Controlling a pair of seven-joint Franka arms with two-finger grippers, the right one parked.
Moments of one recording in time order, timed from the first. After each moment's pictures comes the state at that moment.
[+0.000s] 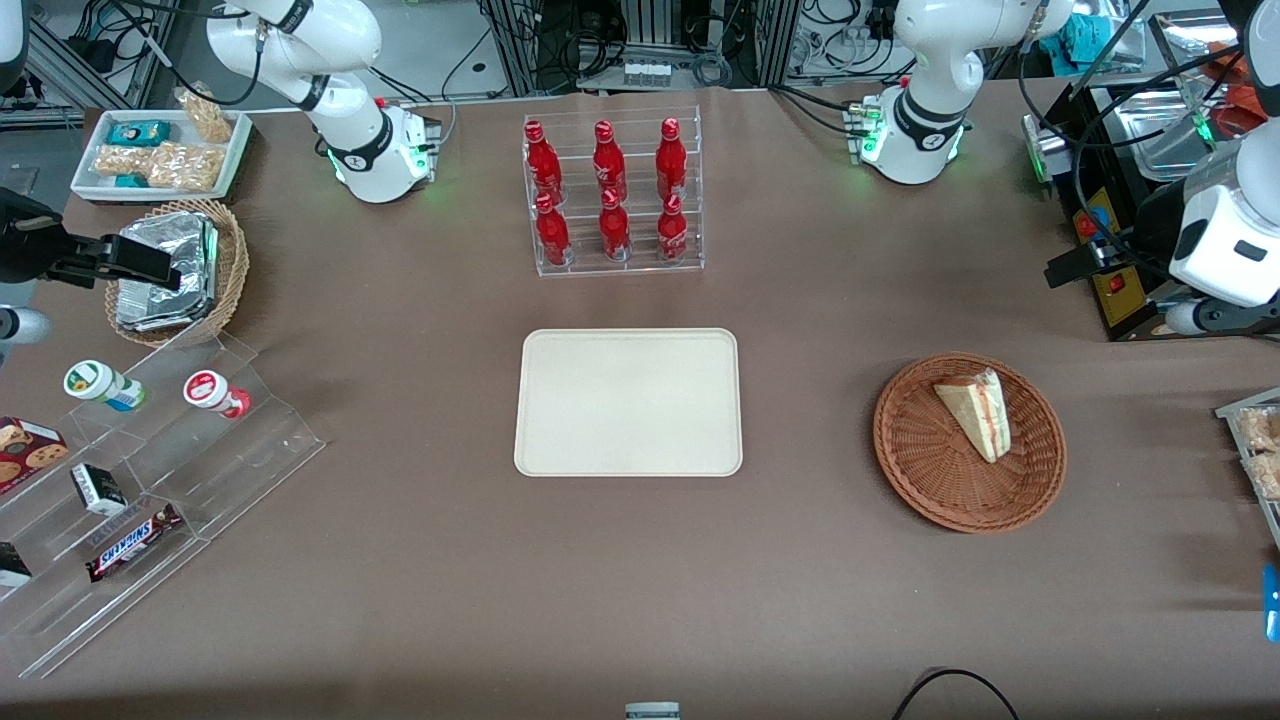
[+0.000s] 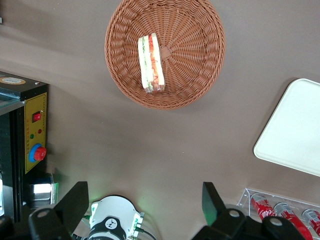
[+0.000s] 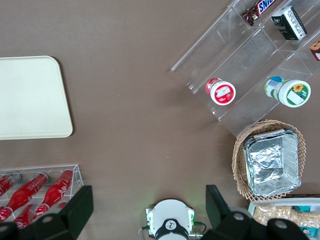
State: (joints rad) arm 0.08 0.04 -0.14 -1.54 -0.03 1.36 -0.36
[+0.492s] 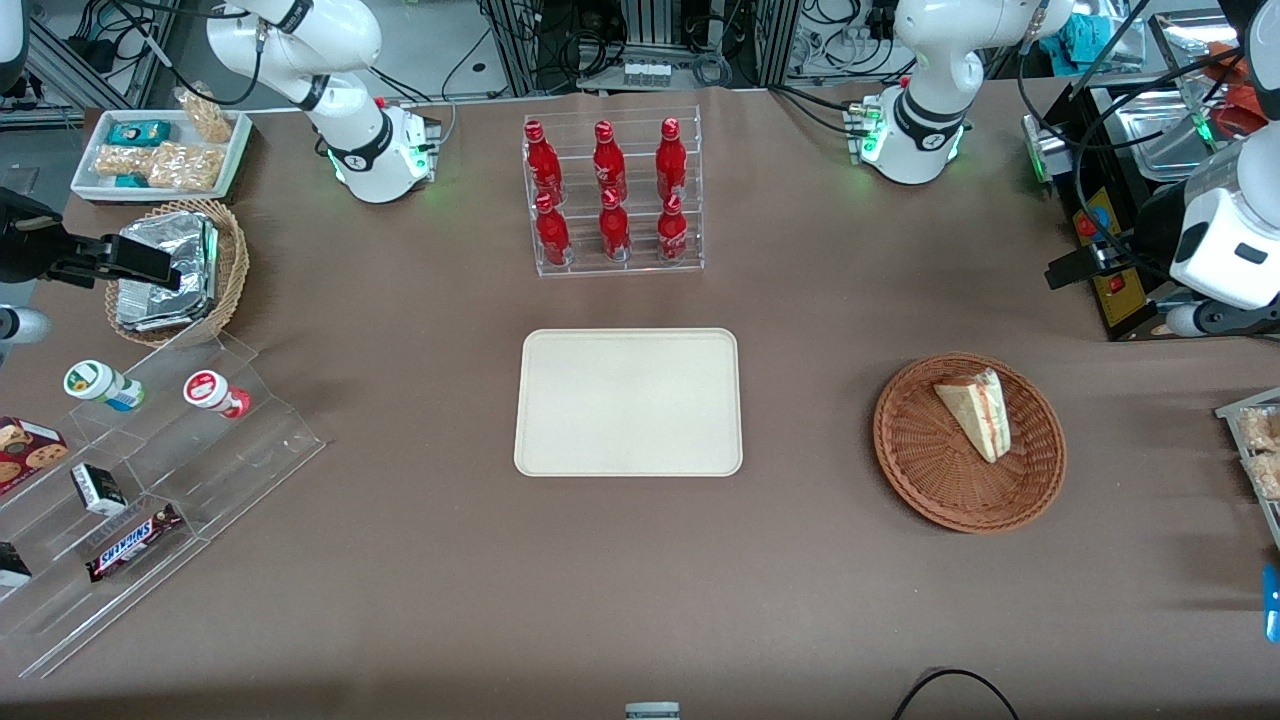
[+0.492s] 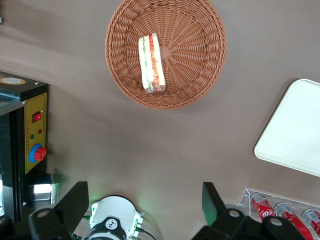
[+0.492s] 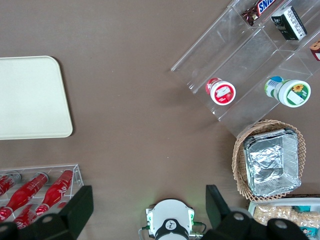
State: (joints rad) arm 0.08 0.05 -0.14 -1.54 -0.02 1.36 -0.35
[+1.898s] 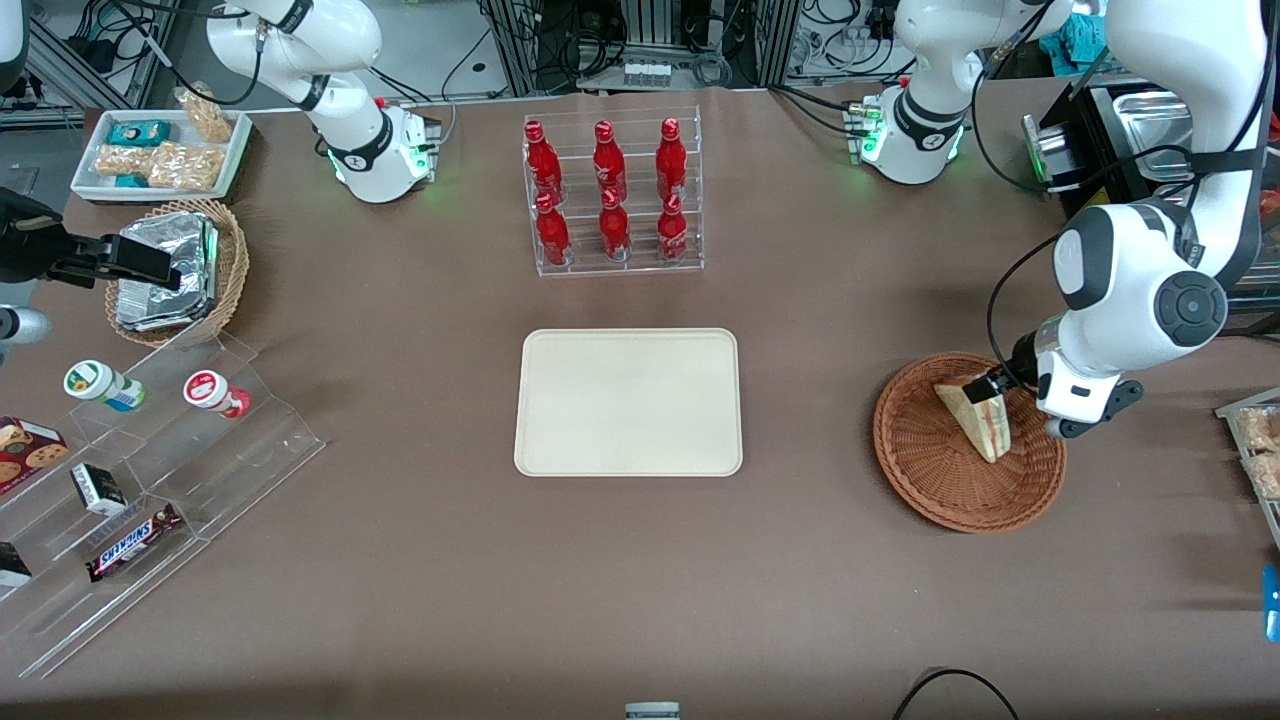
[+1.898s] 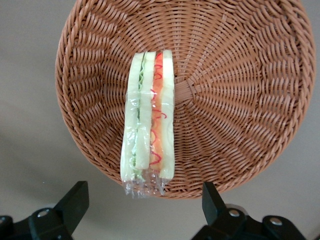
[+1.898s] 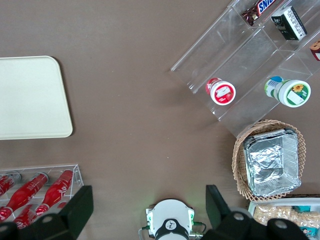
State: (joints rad) arm 0.11 0.19 -0.12 -2.11 -0.03 2.14 -0.49
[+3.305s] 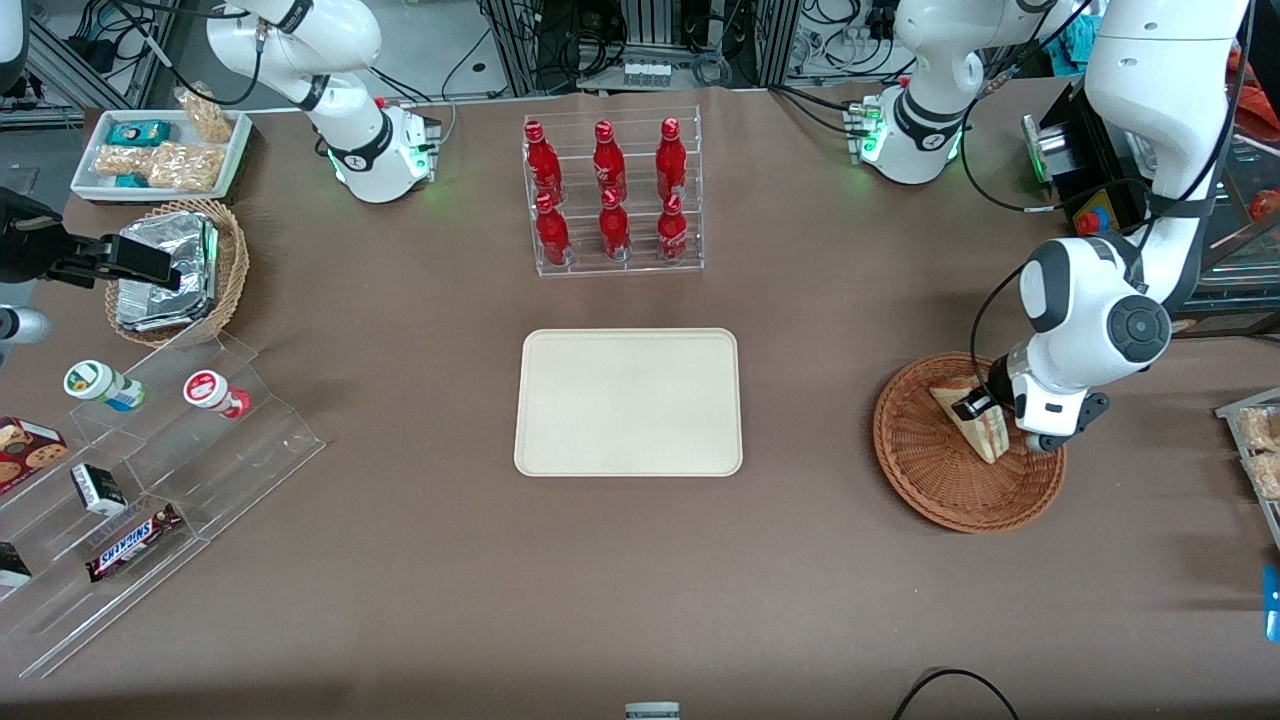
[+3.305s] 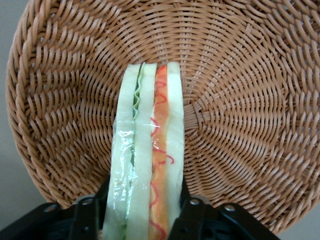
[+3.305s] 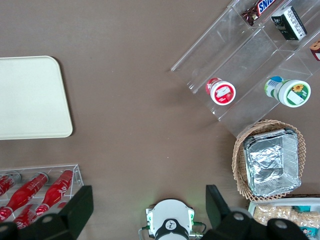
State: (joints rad) arm 0.12 0.31 -0.12 -2.17 -0.03 2.38 -0.58
